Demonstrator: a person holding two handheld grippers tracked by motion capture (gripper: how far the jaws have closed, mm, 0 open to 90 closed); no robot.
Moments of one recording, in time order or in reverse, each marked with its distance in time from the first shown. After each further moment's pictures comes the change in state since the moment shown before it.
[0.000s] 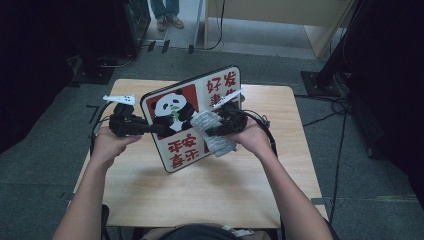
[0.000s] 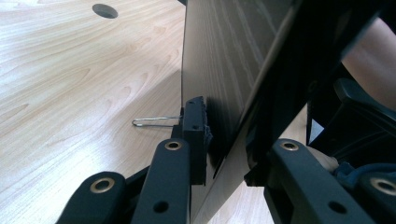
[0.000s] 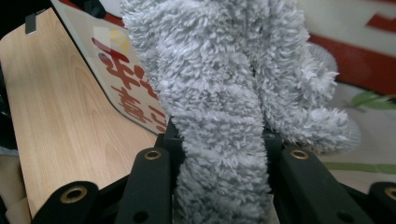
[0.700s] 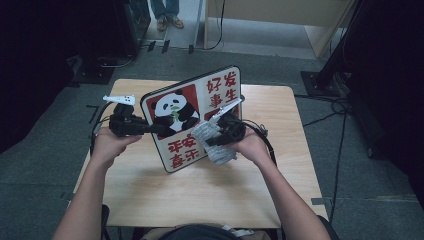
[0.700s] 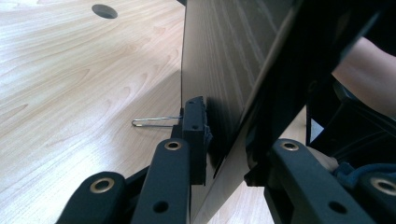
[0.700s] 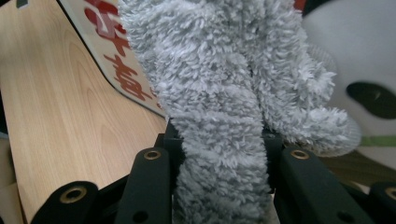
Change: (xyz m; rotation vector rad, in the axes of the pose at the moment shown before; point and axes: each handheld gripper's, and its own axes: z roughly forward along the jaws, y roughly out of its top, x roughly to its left) left arm 0.000 0.000 0.000 -0.001 0.000 0.005; right arm -0.001 -0.026 0.024 0.041 0.025 0.004
